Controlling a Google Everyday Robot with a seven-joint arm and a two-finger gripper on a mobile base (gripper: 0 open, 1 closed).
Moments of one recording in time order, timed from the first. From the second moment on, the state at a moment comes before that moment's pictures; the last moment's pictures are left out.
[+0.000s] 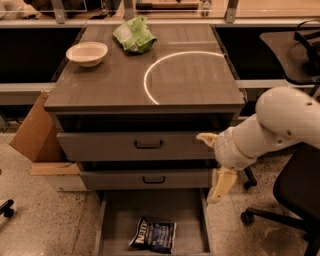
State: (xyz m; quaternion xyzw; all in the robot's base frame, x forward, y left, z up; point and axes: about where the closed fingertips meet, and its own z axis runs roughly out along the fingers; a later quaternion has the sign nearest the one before) arm 0.463 -0.125 0.727 -0.70 0.66 0.13 0.23
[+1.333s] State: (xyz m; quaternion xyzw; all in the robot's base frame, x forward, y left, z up) arm 0.467 -0.092 0.557 -0.72 0.63 0.19 0.21
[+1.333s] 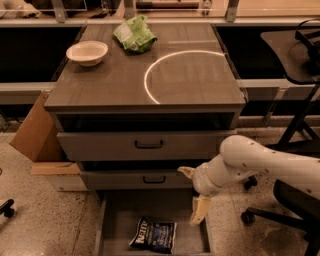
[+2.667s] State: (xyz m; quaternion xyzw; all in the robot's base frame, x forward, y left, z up) arm 0.449 -0.055 0.389 -0.69 0.63 0.25 0.25
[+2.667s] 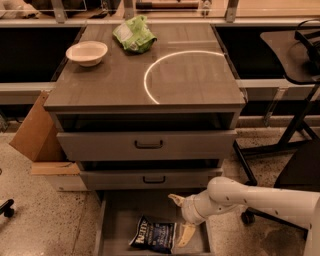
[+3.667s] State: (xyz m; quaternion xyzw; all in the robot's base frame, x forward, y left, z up) arm 0.456 -0.035 0.336 -0.71 0.62 0.24 0.23
